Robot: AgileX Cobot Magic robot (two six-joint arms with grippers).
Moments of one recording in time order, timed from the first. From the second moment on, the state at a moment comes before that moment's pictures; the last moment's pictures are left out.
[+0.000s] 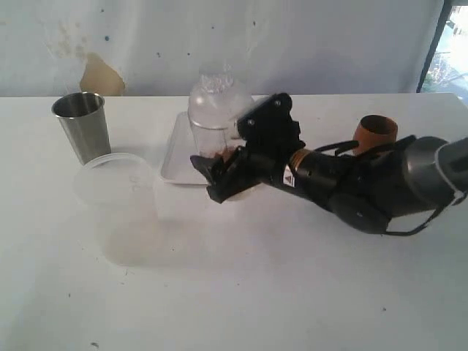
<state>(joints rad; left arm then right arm) 0.08 0.00 -0.01 0.04 0.21 -0.04 0.53 1.90 -0.88 -0.44 -0.76 0.15</state>
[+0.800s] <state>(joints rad) 0.08 0.00 -0.01 0.04 0.21 -0.04 0.55 2.01 -1.24 -0.74 -0.60 0.02</state>
